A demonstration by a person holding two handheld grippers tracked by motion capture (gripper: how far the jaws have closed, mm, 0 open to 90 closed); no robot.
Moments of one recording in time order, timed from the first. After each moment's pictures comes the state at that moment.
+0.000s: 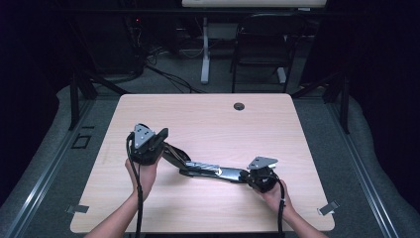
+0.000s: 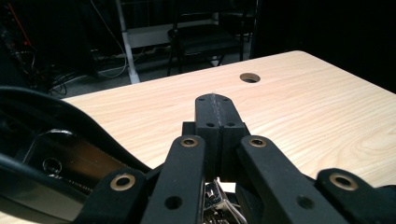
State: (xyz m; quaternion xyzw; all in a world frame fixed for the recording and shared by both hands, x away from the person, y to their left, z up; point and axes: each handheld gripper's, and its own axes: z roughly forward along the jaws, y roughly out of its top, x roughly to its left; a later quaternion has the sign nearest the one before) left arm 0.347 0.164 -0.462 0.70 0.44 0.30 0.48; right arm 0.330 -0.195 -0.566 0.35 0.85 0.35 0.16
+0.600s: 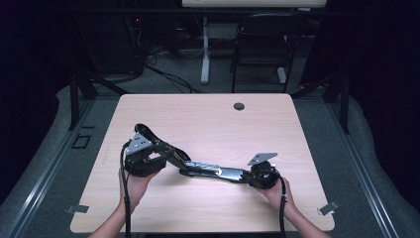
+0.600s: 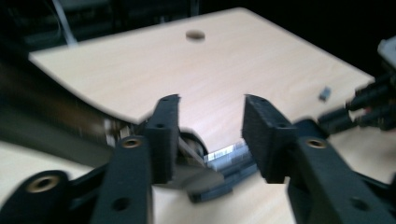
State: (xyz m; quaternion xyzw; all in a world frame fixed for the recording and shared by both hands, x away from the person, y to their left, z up) left arm 0.320 0.179 -0.458 0.76 0.40 0.18 0.47; right arm 0.338 -0.199 -0.555 0.37 0.86 0.32 0.11
